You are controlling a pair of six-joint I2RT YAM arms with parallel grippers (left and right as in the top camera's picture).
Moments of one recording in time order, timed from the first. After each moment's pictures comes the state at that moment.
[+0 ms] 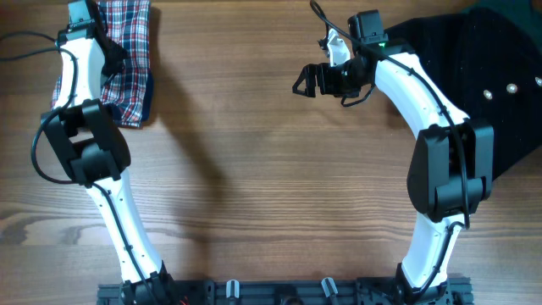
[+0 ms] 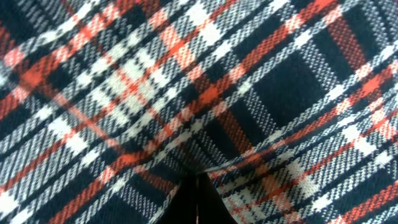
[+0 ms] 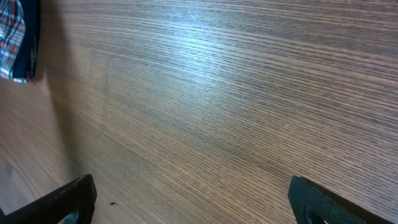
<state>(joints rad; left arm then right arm) 0.26 2.57 2.24 -0.87 -0.14 -0.67 0.20 2.10 1.66 -0.78 -0.53 0.08</state>
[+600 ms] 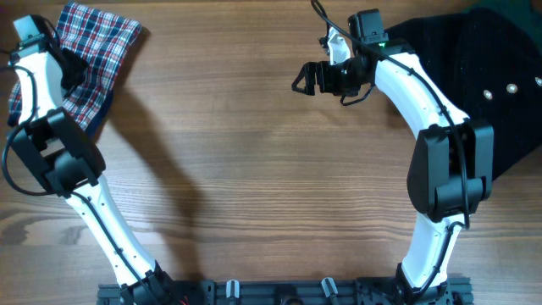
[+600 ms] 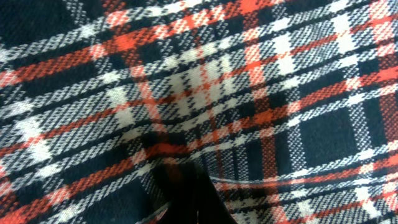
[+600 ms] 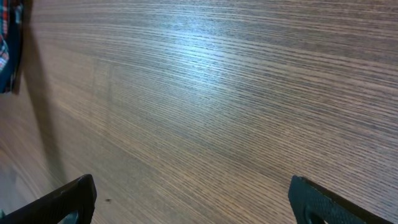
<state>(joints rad) 0.44 2.58 2.25 -0.83 -0.04 -0.52 0.20 2.10 1.66 -0.75 -0.53 0.11</state>
